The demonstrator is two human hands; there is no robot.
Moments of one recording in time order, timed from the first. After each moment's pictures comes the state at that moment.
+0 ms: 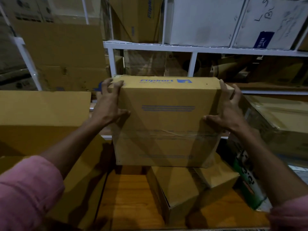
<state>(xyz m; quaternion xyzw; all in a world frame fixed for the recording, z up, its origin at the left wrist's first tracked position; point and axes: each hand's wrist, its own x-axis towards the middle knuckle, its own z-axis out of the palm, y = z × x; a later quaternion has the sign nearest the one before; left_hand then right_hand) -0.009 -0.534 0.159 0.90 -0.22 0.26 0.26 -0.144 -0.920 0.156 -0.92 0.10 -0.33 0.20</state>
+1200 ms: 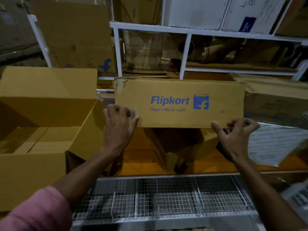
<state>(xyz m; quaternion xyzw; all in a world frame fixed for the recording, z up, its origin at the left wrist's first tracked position) -0.237 -0.495 0.060 0.87 -0.20 0.35 0.28 -0.353 -0.859 0.031 -0.84 0.18 -0.47 0.20</state>
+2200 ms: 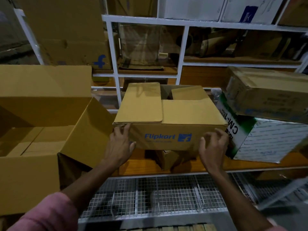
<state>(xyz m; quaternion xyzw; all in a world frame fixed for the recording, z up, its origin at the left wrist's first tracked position) -0.213 -0.503 -0.031 0.96 -0.20 0.12 0.16 -0.339 -0.814 -0.039 -0.86 0.23 -0.41 0.21</state>
